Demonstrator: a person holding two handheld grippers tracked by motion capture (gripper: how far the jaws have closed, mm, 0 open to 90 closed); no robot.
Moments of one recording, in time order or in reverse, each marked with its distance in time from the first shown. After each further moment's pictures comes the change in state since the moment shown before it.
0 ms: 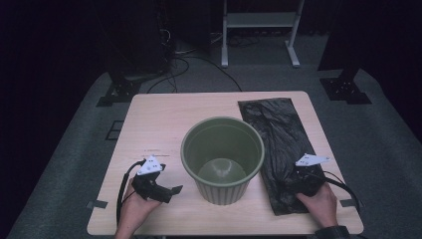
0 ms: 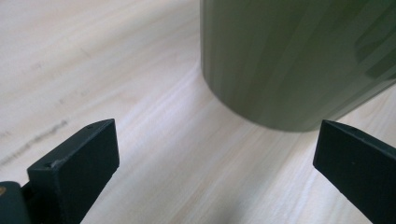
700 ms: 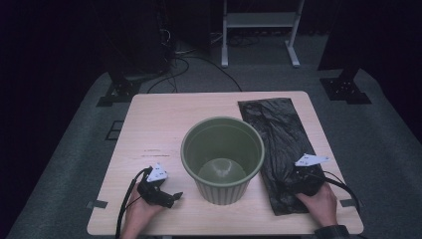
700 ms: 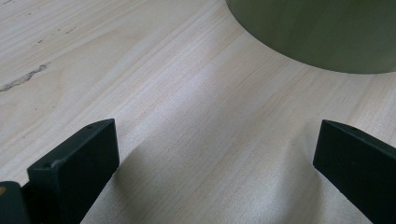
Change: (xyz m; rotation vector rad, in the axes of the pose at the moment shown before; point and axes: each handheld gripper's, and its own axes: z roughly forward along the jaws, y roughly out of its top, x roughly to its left) left arm 0.007 -0.028 0.027 0.083 0.036 0.032; right arm 0.000 0.000 0.001 0.004 0.007 -0.006
